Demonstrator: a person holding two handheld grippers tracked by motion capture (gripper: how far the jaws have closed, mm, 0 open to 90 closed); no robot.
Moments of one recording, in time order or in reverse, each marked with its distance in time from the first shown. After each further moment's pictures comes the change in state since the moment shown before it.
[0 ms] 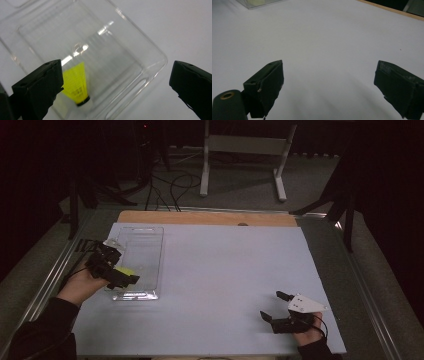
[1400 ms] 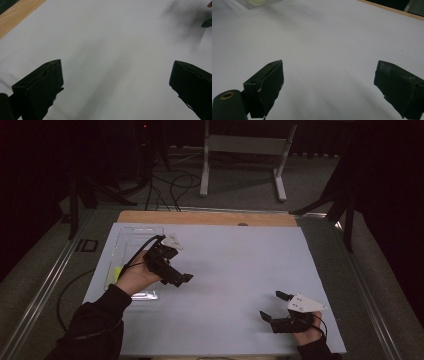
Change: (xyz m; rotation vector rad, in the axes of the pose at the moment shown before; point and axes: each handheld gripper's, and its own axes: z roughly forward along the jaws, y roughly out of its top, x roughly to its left) left arm -0.095 0.086 0.039 -0.138 -0.169 0.268; right arm 0.000 0.001 0.001 0.000 0.006 0.001
